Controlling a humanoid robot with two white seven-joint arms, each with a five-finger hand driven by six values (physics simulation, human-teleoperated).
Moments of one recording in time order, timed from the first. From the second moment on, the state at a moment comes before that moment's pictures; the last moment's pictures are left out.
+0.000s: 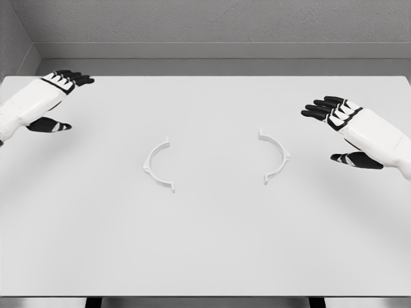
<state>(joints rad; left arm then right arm) -0.47 0.78 -0.41 -1.22 -0.52 -0.61 -0.02 -0.04 -0.77 0.03 -1.75 0.42 -0.61 0.22</state>
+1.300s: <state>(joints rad) -0.35 0.67 -0.51 -1.35 -0.51 -0.61 -0.02 -0.38 -0.52 0.32 -1.31 0.71 -0.56 0.22</state>
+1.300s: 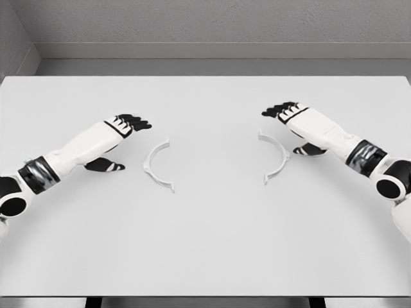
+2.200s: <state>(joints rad) -0.36 0.61 -0.52 -1.33 -0.52 -0.61 -0.02 -0.40 -0.48 0.35 -1.30 0.72 -0.56 0.22</state>
